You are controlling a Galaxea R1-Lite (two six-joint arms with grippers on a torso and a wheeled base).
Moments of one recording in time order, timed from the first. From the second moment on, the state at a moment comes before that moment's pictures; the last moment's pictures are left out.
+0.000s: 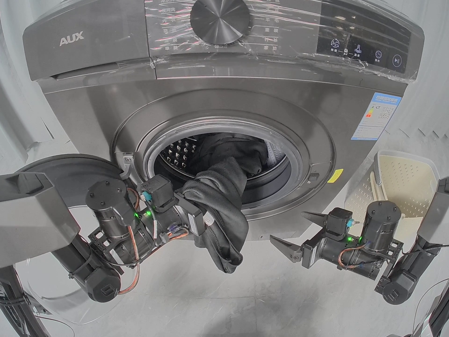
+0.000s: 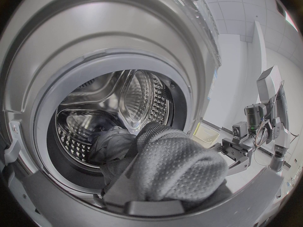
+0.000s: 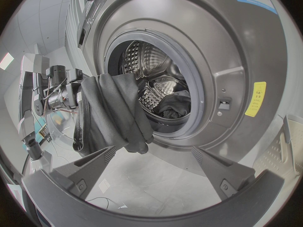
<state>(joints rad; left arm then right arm) -0.57 2.00 -0.55 -1.55 -0.15 0.00 0.58 1.95 -0.32 -1.45 0.09 0.02</state>
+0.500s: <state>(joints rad) -0.61 2.03 -0.53 -1.55 -0.15 0.00 0.59 1.95 -0.32 -1.45 0.09 0.02</state>
